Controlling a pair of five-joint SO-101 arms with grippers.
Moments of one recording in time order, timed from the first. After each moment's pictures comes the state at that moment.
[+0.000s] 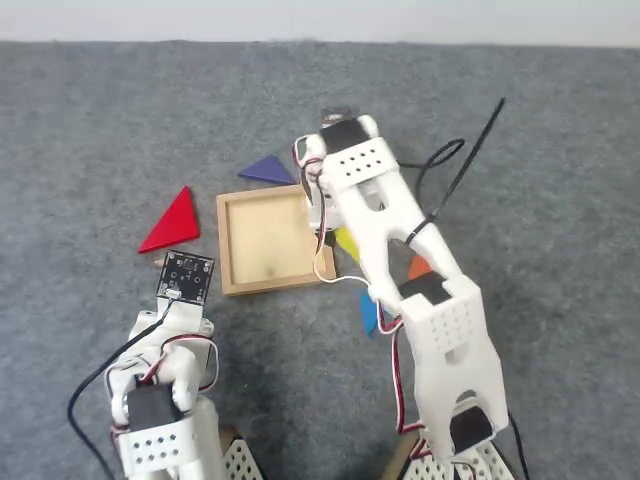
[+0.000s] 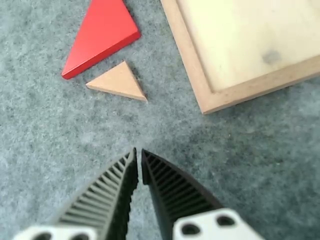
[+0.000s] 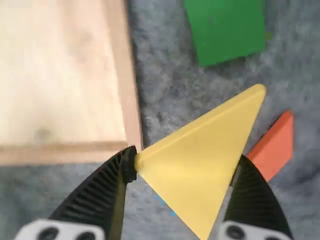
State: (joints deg) left arm -19.1 -103.1 97.2 72.2 -16.9; right arm -31.2 38.5 -38.4 100.4 -14.5
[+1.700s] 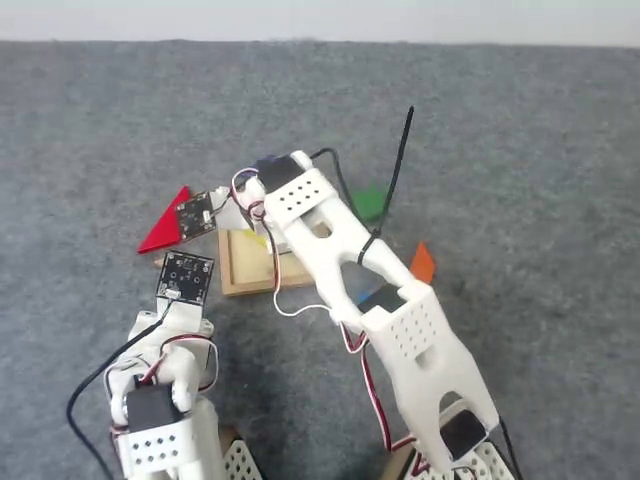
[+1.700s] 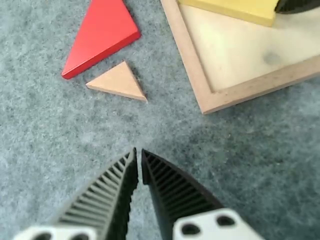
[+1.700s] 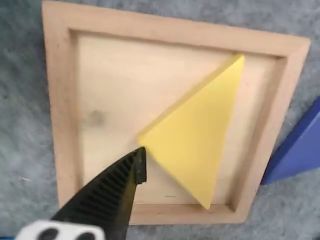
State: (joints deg) left arm -19.1 -103.1 97.2 72.2 -16.9; right arm -42.2 47.3 -40.2 79.0 67.8
